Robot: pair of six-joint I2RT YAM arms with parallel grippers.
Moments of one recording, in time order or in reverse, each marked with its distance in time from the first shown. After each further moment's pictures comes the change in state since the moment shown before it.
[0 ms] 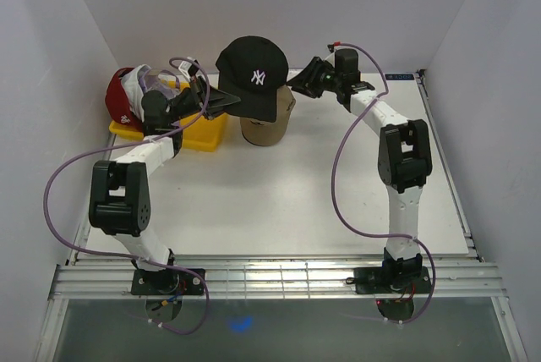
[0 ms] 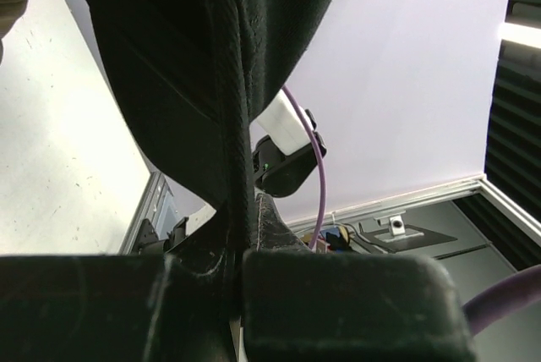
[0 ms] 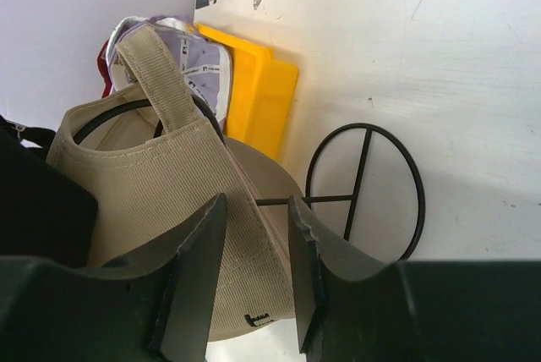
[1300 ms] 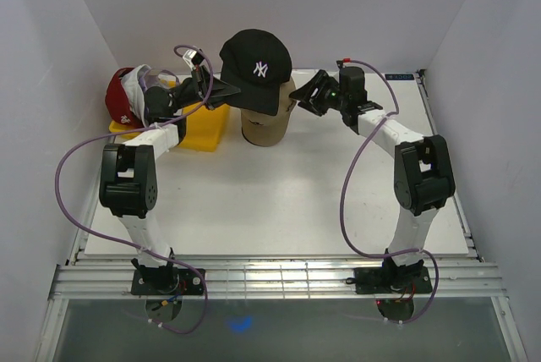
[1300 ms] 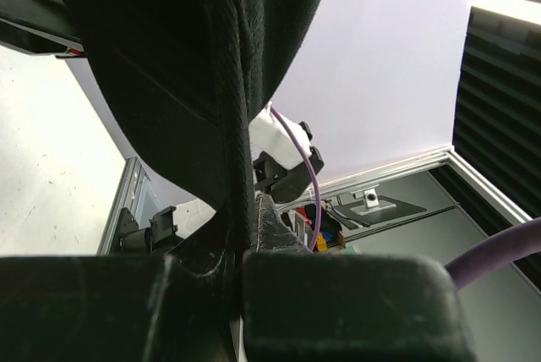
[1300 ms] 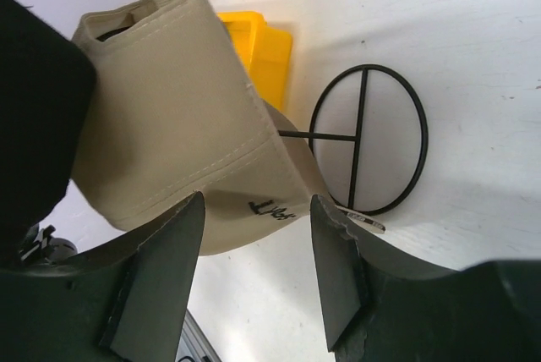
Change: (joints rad) left arm 0.000 0.164 0.159 0.241 0.053 -0.251; right arm 0.036 -0.293 -0.400 0.122 0.132 0.069
